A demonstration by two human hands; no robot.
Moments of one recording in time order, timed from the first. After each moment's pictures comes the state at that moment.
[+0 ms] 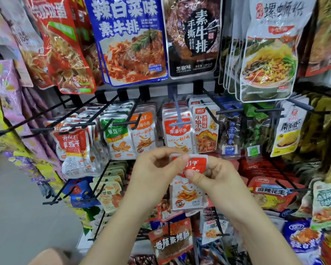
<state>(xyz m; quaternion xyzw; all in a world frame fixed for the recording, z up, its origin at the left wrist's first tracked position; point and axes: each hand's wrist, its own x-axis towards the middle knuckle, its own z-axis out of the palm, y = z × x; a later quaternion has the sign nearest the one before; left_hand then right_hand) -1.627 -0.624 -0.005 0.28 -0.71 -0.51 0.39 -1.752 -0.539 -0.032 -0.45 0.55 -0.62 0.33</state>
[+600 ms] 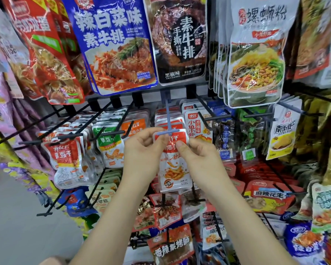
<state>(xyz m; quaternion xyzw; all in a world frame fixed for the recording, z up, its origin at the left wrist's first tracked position) -1.661 -0.661 0.006 0.30 -0.66 -0.49 0.49 -1.760 -0.583 -0.012 -0.42 0.58 -0.65 0.25</state>
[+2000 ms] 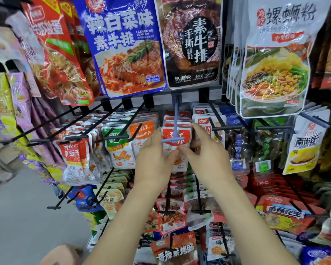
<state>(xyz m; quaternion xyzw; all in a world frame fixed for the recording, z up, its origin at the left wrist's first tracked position) -1.677 -0.680 -0.015 0.44 -0.81 -0.17 0.35 -1.792 -0.619 -0.019 -0.51 0.74 -0.43 0.02</state>
